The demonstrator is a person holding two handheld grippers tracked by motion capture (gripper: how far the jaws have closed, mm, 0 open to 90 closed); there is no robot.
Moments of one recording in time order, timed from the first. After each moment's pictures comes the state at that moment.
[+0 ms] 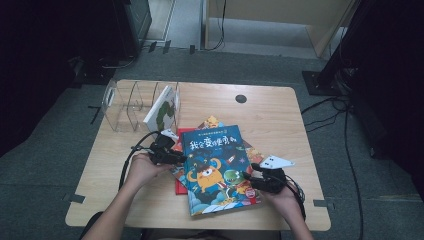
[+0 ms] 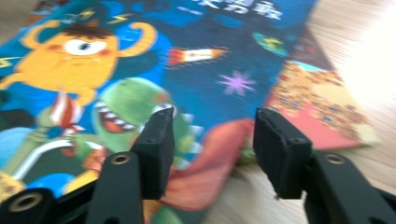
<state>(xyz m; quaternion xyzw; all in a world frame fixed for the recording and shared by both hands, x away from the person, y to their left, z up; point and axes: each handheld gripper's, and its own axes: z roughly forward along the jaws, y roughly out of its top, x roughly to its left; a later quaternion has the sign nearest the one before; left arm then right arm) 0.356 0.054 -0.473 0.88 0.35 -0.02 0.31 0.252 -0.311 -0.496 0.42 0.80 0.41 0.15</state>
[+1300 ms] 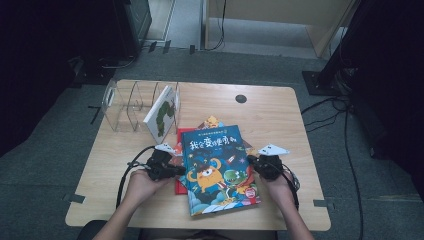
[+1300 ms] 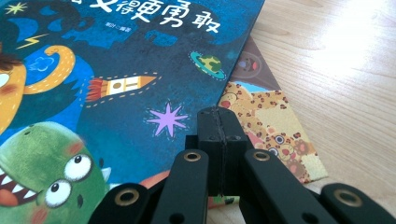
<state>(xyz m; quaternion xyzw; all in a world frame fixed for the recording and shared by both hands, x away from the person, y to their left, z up) 0.312 0.060 -0.484 0.86 0.37 -0.06 0.34 0.289 -0.308 -0.501 0.47 0.78 0.38 0.18</state>
